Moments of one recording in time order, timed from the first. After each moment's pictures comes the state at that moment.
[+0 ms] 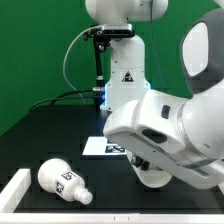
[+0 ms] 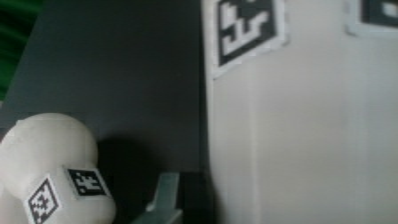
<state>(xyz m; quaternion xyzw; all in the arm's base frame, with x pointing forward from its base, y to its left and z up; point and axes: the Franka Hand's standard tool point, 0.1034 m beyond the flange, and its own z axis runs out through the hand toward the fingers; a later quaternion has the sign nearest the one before) 0.555 0.000 0.047 0.90 -0.03 -0.33 0.29</state>
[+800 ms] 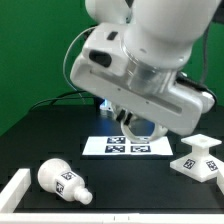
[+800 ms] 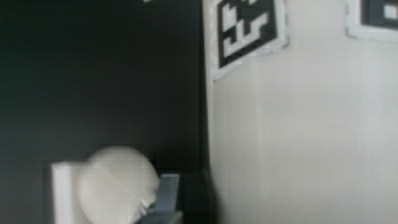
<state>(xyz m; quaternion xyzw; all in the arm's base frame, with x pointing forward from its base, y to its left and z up) 0.545 -0.029 0.129 0.93 -0.14 -0.29 0.18</state>
